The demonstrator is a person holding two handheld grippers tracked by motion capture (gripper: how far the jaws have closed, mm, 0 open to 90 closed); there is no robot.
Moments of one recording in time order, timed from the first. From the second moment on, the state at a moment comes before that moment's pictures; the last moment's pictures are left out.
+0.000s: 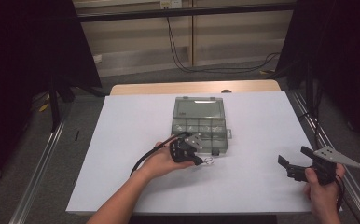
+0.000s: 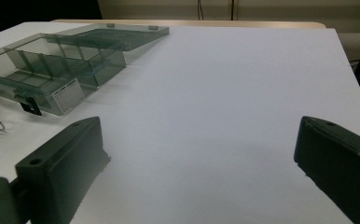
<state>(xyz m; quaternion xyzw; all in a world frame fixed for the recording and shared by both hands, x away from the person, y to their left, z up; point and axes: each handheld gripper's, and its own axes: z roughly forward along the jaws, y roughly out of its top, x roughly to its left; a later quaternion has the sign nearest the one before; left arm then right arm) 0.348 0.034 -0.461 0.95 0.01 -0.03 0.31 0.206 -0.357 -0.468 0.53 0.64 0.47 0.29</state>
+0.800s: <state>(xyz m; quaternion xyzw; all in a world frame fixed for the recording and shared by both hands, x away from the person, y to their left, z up) 0.349 0.040 -0.453 0.94 0.04 -0.02 0.33 0.205 -0.357 -0.467 0.52 0.64 0.47 0.30</state>
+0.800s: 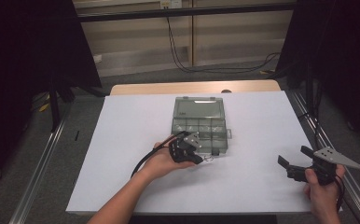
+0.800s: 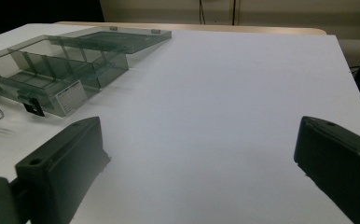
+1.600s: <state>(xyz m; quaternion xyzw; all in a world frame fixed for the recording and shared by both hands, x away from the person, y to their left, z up) 0.364 0.053 -0.418 0.93 0.06 0.00 0.36 0.204 -0.355 -0.466 0.52 0.65 0.47 0.30</state>
